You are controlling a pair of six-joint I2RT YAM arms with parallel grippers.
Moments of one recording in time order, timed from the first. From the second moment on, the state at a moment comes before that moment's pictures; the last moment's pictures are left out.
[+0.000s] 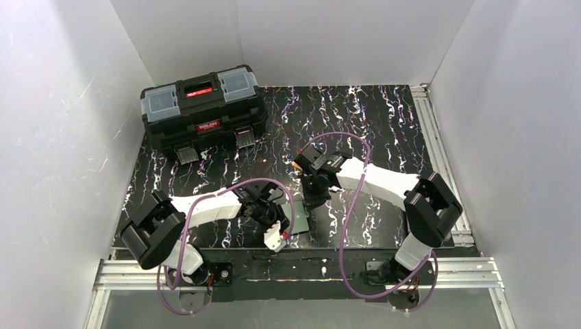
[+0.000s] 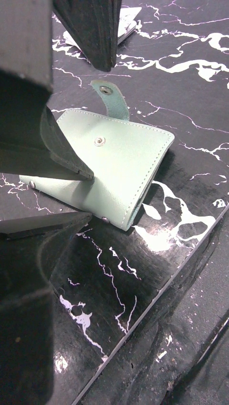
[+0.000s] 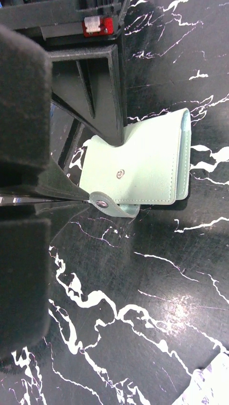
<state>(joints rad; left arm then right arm) -0.81 1.44 0.67 -0.43 0.62 1.74 0.89 1.66 1.17 -0.77 -0.09 0.64</state>
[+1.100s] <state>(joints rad) -0.82 1.44 0.67 -0.43 0.62 1.73 0.88 1.70 1.18 -0.75 -0.09 0.60</state>
